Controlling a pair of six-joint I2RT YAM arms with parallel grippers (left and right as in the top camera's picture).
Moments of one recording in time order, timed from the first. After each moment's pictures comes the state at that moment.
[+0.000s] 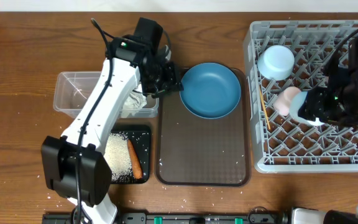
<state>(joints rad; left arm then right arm) -0.33 1.83 1.68 -1.15 0.41 -0.51 -0.12 1.49 1.72 -1.69 -0.10 0.08</state>
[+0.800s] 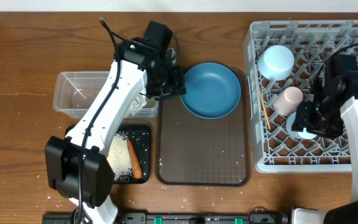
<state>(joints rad) -0.37 1.83 1.68 -1.16 0.36 -0.51 -0.12 1.49 1.37 -1.45 0.00 0.15</state>
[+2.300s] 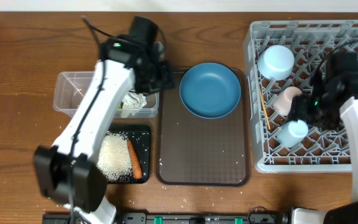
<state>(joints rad) -0.29 1.76 1.68 -1.16 0.30 -0.49 -0.12 1.49 1.40 -1.33 -0.09 0.13</state>
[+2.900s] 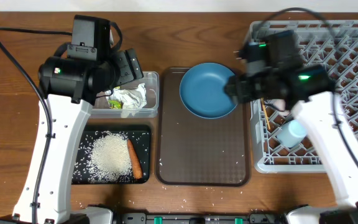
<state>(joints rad) -0.17 1.49 1.68 -1.18 0.02 -0.48 0.35 1.55 1.49 -0.98 -0.24 0.09</state>
